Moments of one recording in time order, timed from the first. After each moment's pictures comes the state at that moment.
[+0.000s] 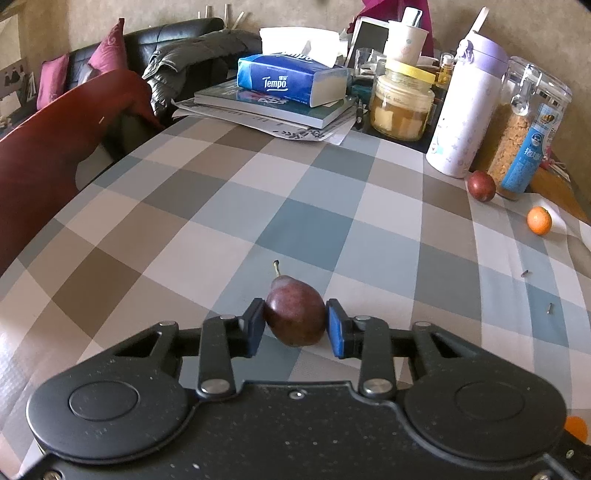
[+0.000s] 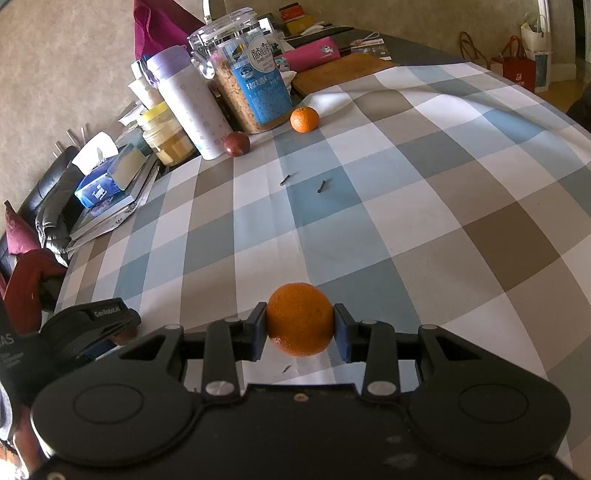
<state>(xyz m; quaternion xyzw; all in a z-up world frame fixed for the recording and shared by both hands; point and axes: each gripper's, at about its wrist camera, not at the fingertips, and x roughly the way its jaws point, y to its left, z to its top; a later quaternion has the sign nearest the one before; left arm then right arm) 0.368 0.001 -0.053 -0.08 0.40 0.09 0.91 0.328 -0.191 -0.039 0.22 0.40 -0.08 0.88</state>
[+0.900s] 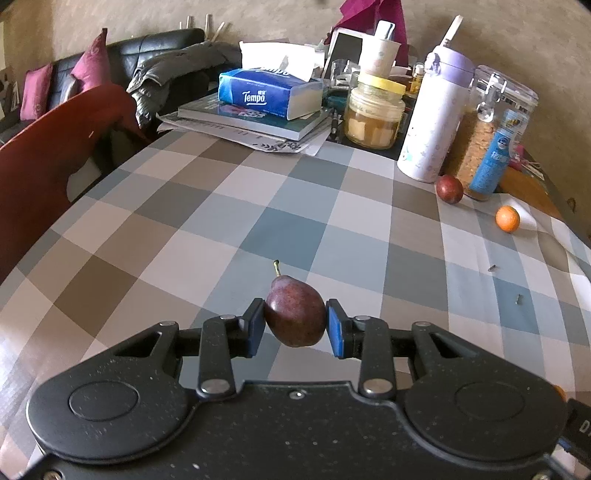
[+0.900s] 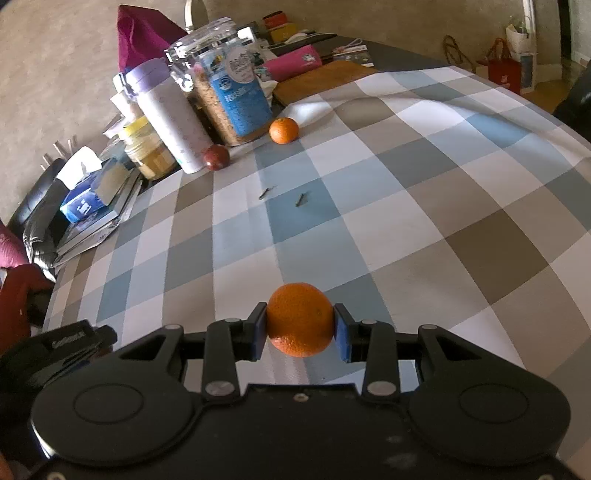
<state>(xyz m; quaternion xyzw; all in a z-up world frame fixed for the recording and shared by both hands) 0.350 -0.003 -0.037 -0.08 0.39 0.05 0.92 0.331 -0.203 -0.042 0.23 0.39 -0.11 0.88</state>
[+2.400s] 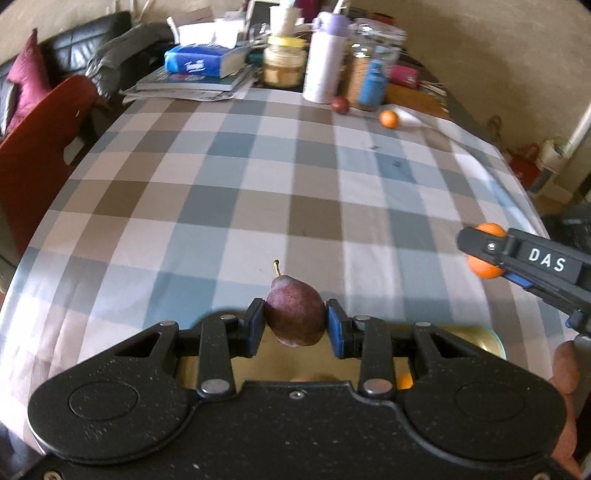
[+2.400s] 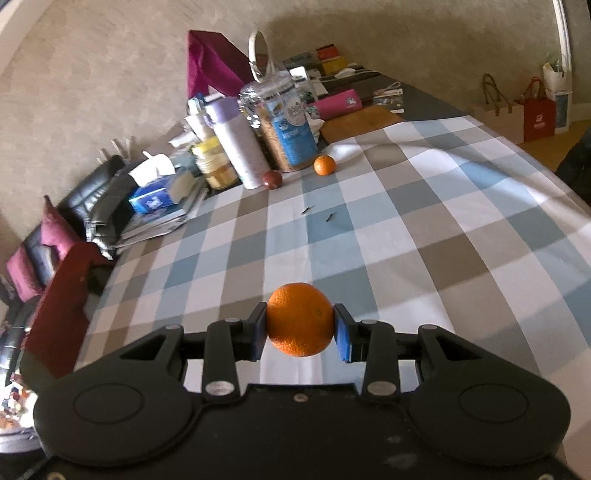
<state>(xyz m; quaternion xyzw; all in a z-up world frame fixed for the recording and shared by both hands) 0.182 -0.018 0.029 -0.03 0.46 -0.08 0.88 0.214 -0.202 0.027 0.20 0.35 -0.03 0.92</state>
